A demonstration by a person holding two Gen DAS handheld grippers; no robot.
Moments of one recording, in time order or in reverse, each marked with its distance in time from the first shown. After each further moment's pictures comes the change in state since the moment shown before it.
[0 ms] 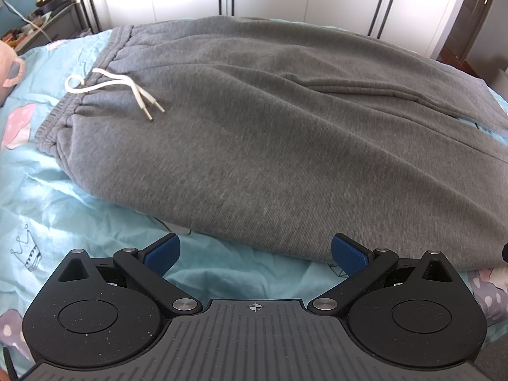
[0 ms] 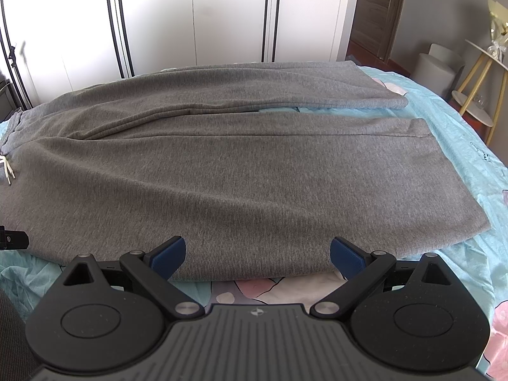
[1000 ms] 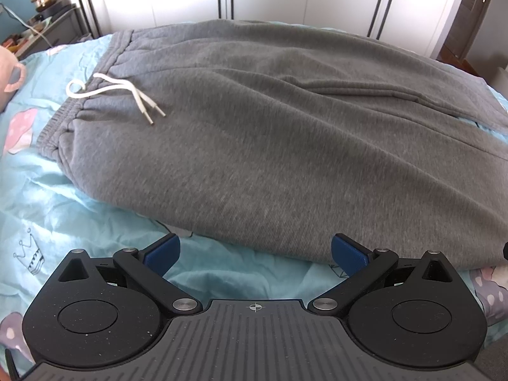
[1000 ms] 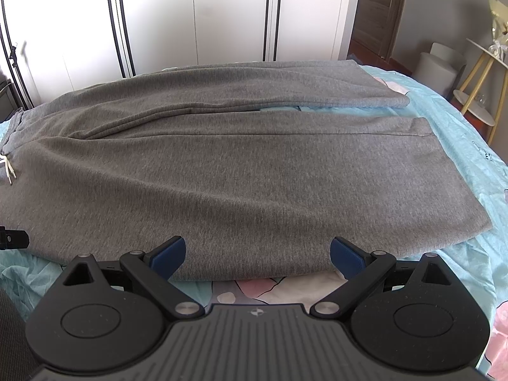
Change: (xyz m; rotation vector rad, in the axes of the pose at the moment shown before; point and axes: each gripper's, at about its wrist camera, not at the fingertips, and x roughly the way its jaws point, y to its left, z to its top) left arm -0.001 -0.002 0.000 0.012 -0.008 0.008; right arm 0.002 -0.001 0.000 0.002 0.002 0.006
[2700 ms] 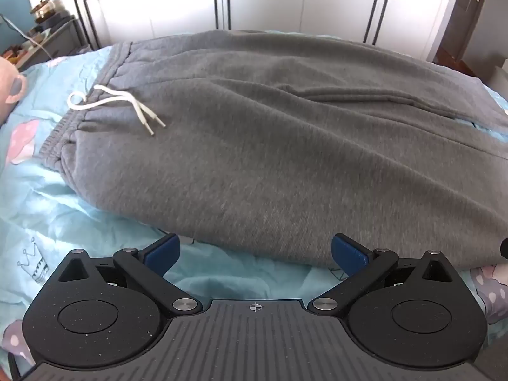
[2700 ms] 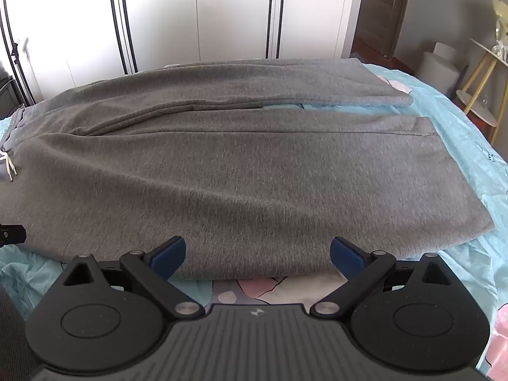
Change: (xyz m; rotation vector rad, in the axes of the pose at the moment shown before) left arm -0.008 -0.004 -0.001 0.023 -0.043 0.006; right arm 0.003 0.002 0.000 -0.006 0.010 0.006
